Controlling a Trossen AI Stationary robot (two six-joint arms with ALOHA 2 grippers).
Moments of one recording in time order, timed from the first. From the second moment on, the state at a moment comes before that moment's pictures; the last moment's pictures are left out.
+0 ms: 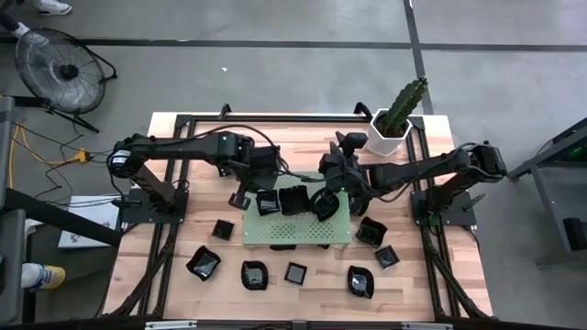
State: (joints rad) left arm 0.04 1.59 1.58 -1.28 0.02 0.39; right arm 0.07 1.50 1.01 -0.14 1.24 -0.50
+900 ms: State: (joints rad) left arm 0.05 1.59 1.58 -1.29 0.01 0.40; right arm 0.29 1.49 1.01 0.26 0.18 -0.51
